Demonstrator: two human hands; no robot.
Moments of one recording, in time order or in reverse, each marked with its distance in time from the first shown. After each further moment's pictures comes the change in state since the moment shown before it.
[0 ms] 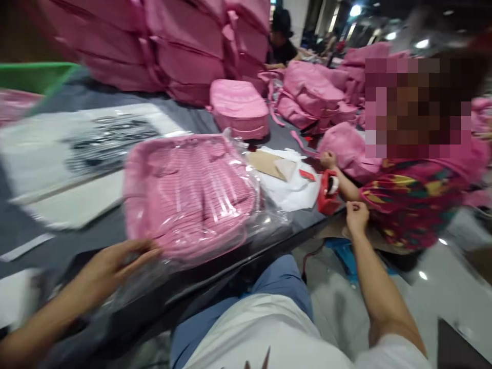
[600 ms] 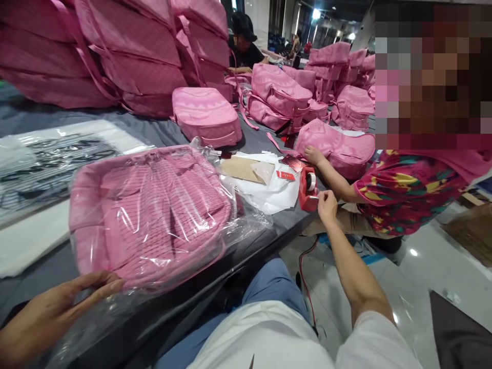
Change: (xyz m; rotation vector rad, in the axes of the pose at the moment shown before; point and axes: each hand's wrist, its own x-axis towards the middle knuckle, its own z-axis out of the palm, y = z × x) left_hand 0.005 0.038 -0.009 -0.002 -0.034 -0.232; right_hand -0.006 0.010 0.015 0.172 -0.085 0.010
